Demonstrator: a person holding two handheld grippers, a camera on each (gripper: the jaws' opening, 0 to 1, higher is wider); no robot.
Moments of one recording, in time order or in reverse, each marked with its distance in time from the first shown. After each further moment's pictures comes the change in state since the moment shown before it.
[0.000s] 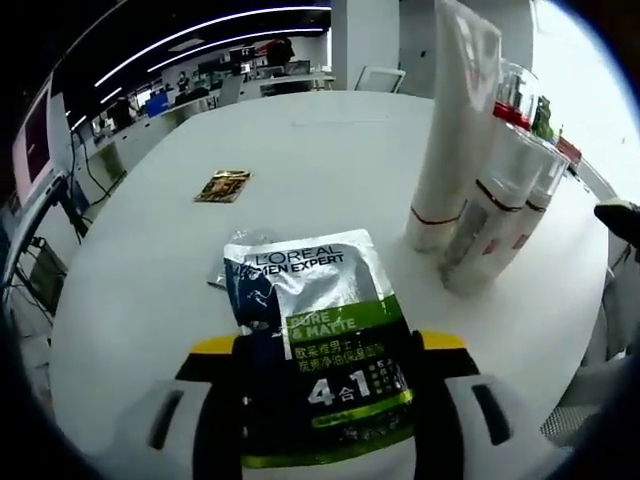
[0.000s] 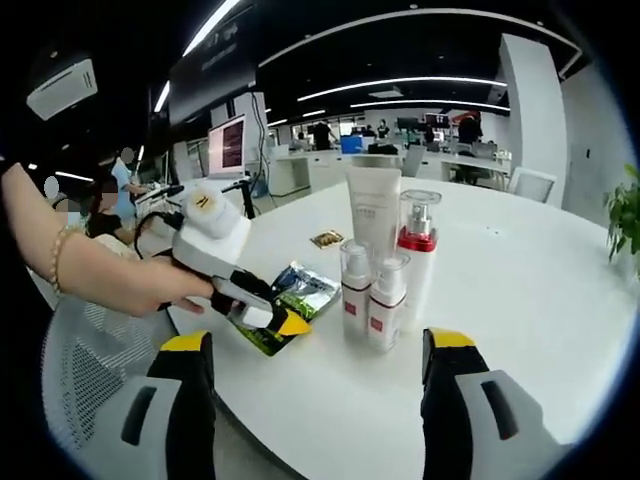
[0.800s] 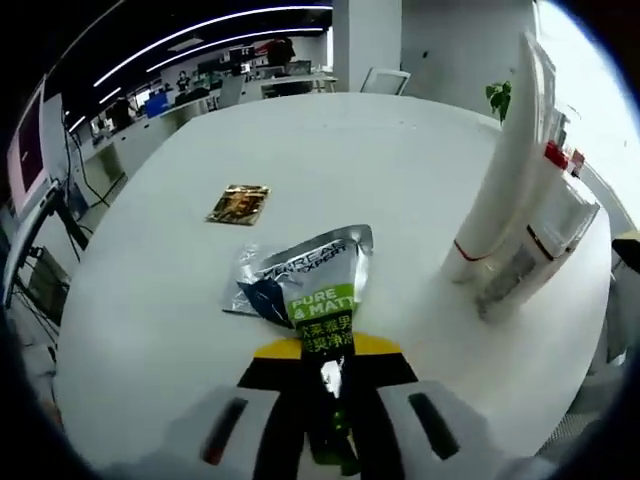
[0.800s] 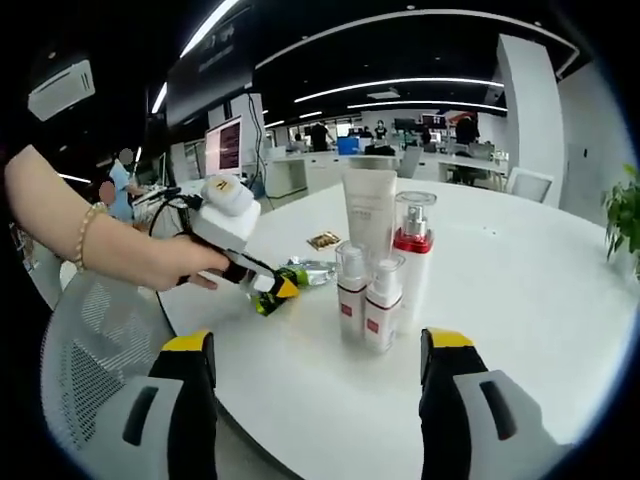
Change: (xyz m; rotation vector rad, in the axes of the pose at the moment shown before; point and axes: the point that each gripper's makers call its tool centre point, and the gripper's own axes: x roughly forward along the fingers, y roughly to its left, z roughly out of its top) left arm 0.009 0.029 0.032 0.015 -0.024 -0.002; right arm -0.001 0.002 0.003 0.004 -0.015 -0.005
